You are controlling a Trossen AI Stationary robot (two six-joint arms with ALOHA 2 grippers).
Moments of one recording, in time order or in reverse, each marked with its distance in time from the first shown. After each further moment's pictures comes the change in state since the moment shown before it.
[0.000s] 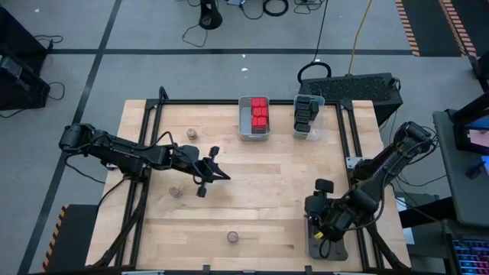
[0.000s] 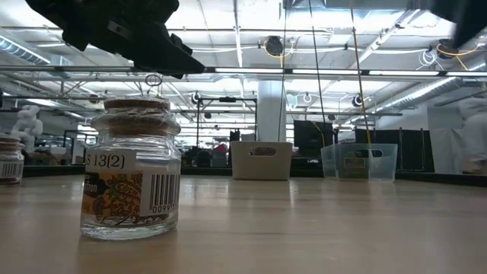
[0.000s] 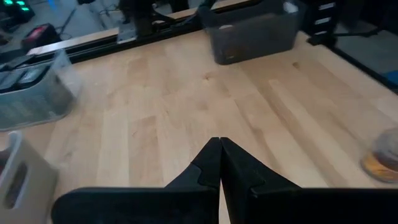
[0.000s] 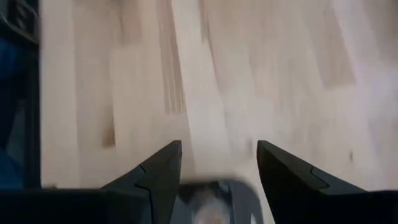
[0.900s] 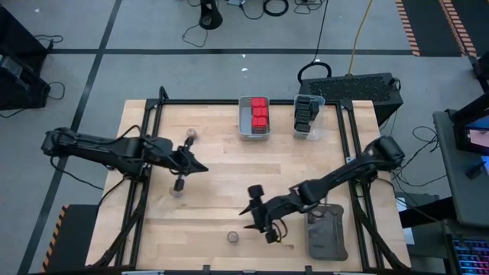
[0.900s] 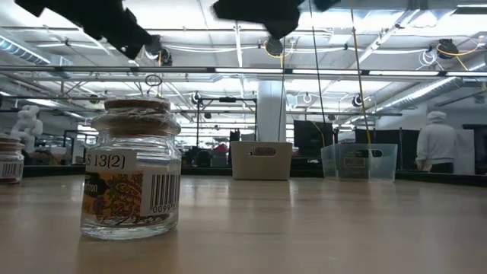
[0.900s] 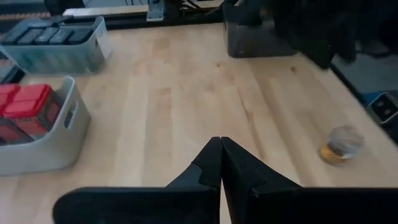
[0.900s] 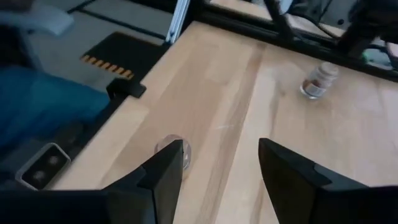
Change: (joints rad) left arm -0.017 -0.429 0.029 -0.505 -0.091 -0.194; right arm -0.350 0.372 0.031 1.077 -0.293 -0.935
